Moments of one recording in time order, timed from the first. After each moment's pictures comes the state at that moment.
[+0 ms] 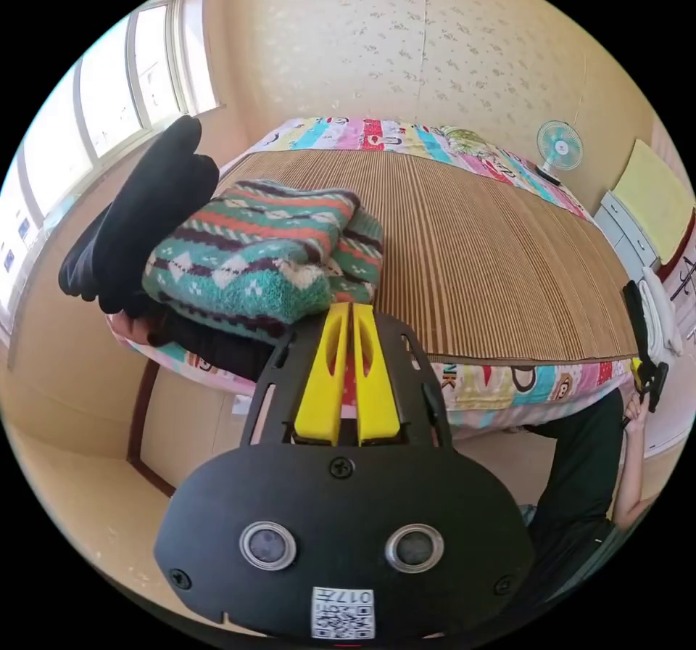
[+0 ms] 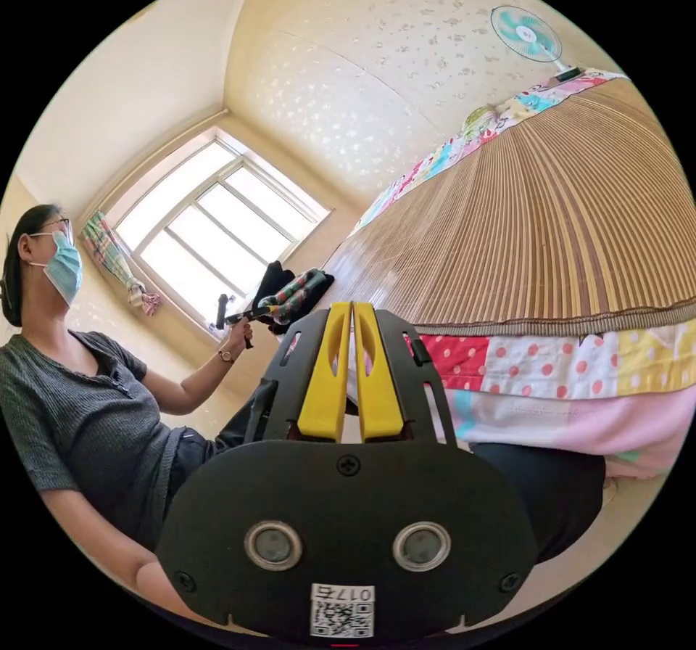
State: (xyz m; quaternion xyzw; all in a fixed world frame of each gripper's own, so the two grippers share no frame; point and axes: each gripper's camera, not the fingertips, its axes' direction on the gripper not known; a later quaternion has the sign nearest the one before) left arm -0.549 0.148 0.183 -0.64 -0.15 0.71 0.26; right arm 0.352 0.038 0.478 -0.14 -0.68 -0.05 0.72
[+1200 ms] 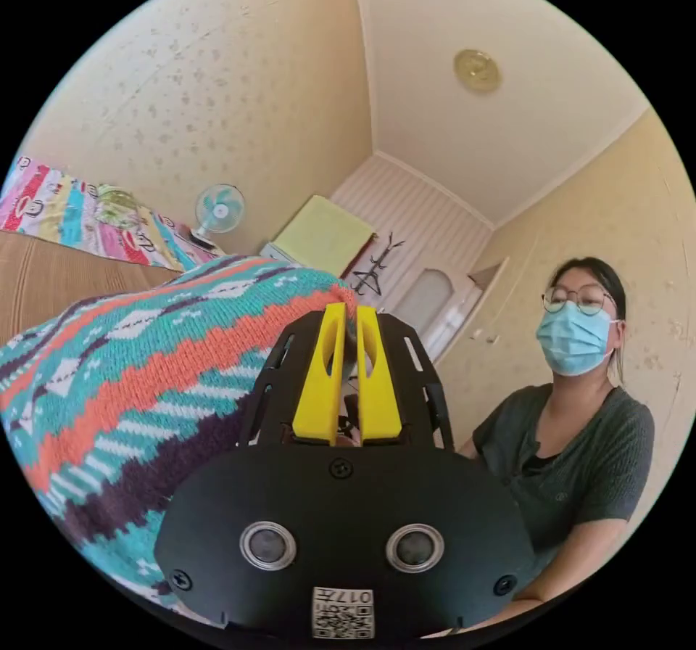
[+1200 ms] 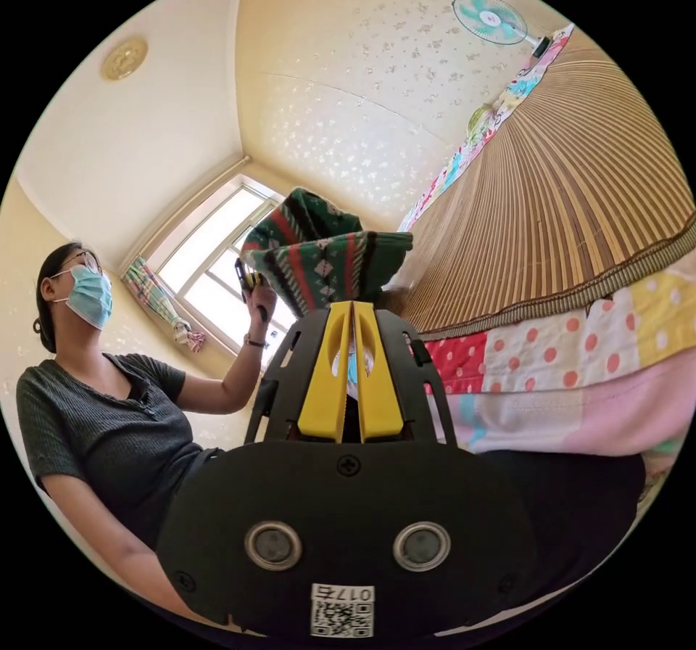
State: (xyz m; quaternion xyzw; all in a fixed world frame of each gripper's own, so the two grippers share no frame) left arm -0.500 0.379 0.061 -0.95 0.21 0.12 0.20; right arm 0.433 0.053 0.555 -0.11 -0.76 0.07 0.64
